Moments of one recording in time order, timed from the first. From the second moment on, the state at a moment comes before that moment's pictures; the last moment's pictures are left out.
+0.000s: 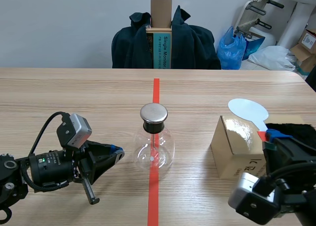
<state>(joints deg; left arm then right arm) -3.3 -26.7 28.6 57.8 0.1 -37.3 -31.8 -40.4 22.4 -6.8 97.4 -69.7 -32.7 3.0</state>
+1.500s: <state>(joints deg) 45.9 -45.8 -7.5 101.2 -12.1 -40.3 -39.2 -40.9 22.4 -7.3 91.0 -59.0 -31.0 0.9</state>
